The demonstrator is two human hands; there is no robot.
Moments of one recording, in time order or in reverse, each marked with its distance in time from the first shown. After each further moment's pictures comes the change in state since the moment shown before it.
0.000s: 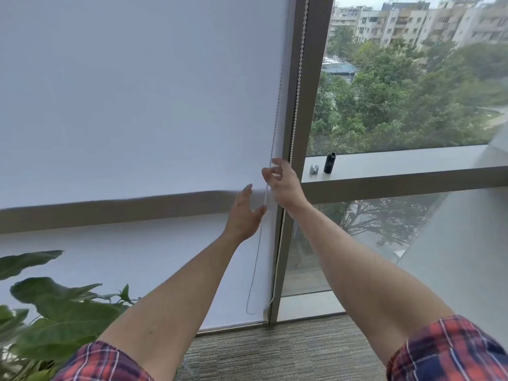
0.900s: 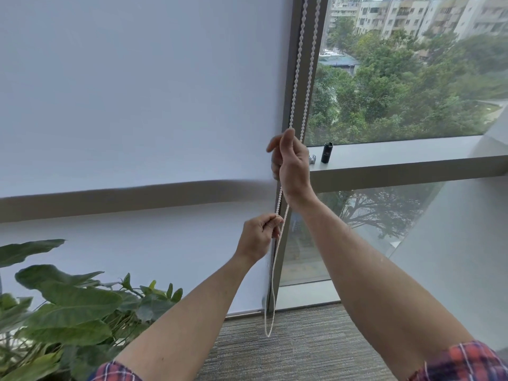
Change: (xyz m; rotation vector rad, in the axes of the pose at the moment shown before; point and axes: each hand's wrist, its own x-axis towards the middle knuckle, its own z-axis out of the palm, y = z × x) left_hand -0.060 -0.009 0.045 -0.347 -0.009 0.158; right_hand -0.050 -0.063 -0.010 0.551 0.008 -0.278
